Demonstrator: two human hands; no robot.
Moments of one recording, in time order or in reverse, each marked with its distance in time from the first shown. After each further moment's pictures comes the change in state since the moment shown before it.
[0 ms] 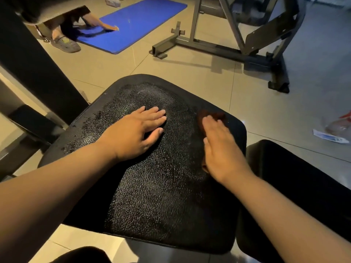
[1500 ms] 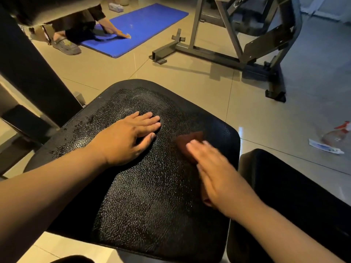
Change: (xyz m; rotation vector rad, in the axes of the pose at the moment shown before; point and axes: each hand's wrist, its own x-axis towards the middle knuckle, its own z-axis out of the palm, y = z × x) left_hand 0.003 0.003 0.000 0.000 0.000 -0.021; right_hand -0.038 0.018 -0.012 0.080 -0.108 -0.257
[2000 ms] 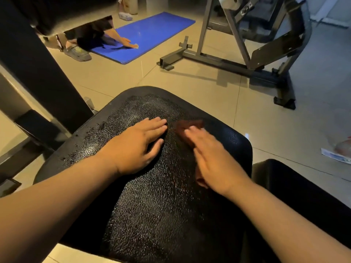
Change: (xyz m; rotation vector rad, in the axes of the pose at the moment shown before) left_hand -0.002 0.003 0.000 -0.016 0.122 -0.041; right_hand 0.066 -0.009 0.005 -0.037 0.003 0.045
